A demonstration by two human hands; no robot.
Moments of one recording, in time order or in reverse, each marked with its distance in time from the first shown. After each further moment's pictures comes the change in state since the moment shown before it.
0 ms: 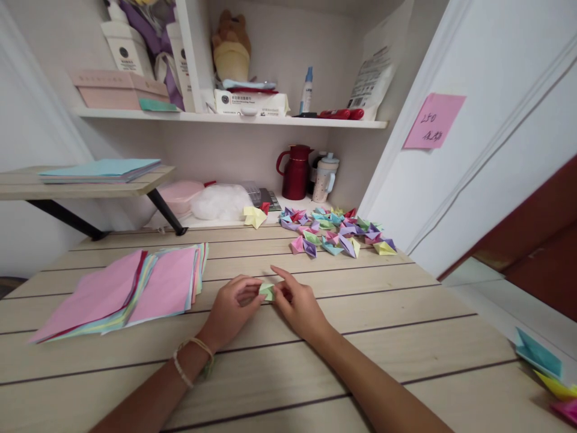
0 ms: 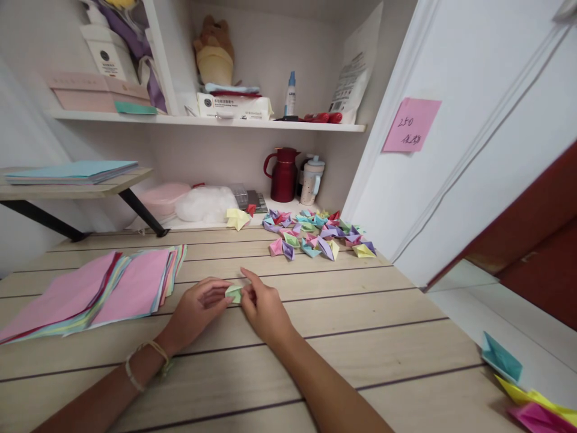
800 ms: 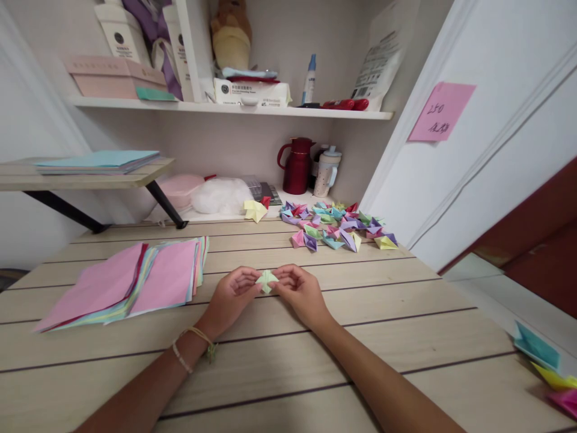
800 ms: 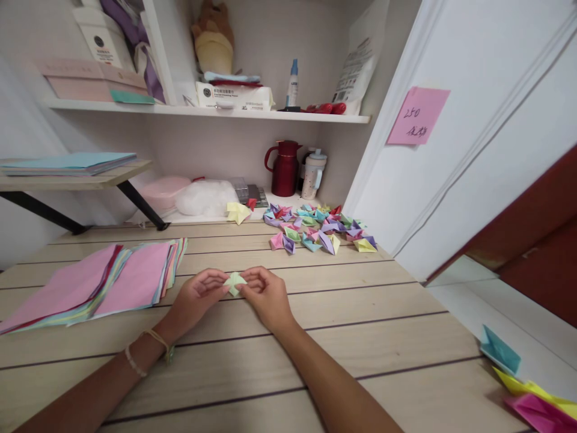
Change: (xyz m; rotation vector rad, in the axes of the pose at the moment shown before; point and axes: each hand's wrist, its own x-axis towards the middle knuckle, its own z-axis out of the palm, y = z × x) left_hand 0.004 -0.002 -0.002 -0.186 0.037 -0.102; right_hand 0.004 0.004 0.005 0.521 0.077 0.254
